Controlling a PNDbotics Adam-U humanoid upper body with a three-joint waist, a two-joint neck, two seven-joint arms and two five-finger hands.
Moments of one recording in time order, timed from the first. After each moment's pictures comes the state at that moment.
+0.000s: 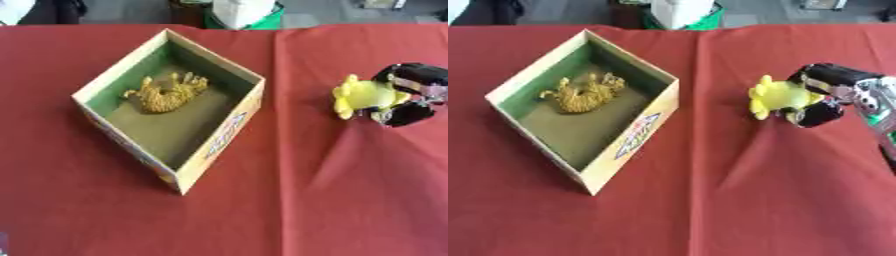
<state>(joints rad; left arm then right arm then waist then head) -0.27 0.18 -0.08 -1.98 -0.12 -0.25 0.53 -0.53 -0.84 0.04 -1.44 0.70 -0.11 0.56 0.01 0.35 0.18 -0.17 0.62</state>
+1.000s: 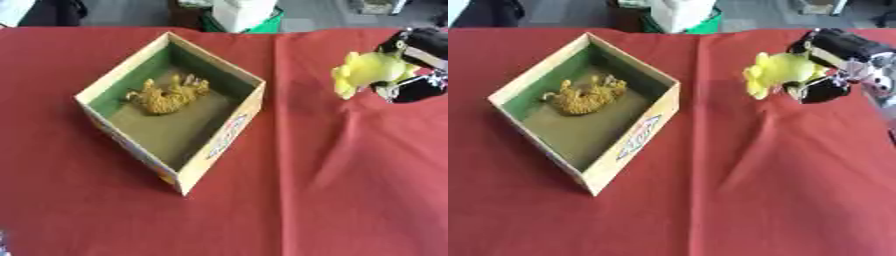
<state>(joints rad) -0.27 0.18 -0.08 -1.98 -0.12 -0.24 0.53 -0.57 -0.89 0.06 -1.64 0.69 -0.03 0.41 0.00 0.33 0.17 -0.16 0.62</state>
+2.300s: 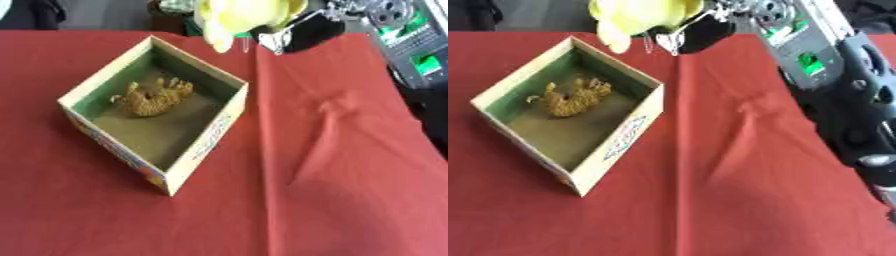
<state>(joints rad) -0.27 0.18 -0.10 -1.98 -0.11 -0.24 0.52 -0.95 -0.67 0.25 -1.70 0.59 -0.03 0.58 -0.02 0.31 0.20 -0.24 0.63</state>
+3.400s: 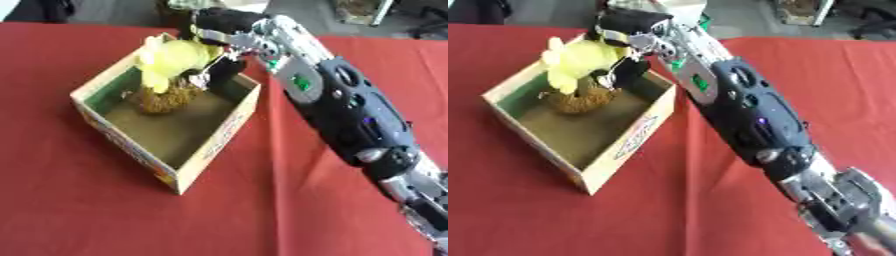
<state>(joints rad) -0.29 0.17 -0.11 -1.98 -0.10 -0.24 0.51 -1.06 -0.40 0.36 -1.28 0.84 -0.16 0.53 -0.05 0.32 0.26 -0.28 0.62</state>
